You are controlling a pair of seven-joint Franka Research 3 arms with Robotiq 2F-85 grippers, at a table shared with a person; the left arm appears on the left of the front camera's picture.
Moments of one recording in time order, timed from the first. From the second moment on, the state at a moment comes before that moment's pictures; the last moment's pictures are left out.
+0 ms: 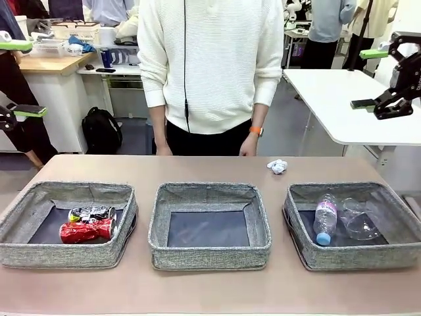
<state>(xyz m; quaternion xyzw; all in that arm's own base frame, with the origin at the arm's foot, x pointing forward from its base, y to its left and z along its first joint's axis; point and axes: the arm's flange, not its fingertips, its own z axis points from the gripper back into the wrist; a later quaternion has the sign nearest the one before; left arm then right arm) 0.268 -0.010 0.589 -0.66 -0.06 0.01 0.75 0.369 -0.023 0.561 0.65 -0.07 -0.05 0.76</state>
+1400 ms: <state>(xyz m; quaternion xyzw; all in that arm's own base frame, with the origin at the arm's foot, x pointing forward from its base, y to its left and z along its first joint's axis) 0.268 -0.010 0.589 -0.66 -0.06 0.01 0.75 0.375 -0.026 0.557 0.59 -0.10 -0.07 0.80</state>
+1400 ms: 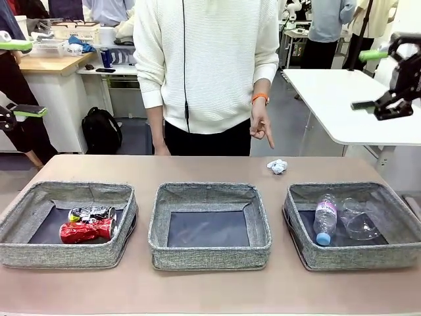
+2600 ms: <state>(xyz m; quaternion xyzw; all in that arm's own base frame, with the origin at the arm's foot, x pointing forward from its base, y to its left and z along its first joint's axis) 0.269 -0.009 0.591 -0.66 -0.06 0.01 0.75 0.528 0.077 0.446 0.22 -0.15 0.02 0.96</state>
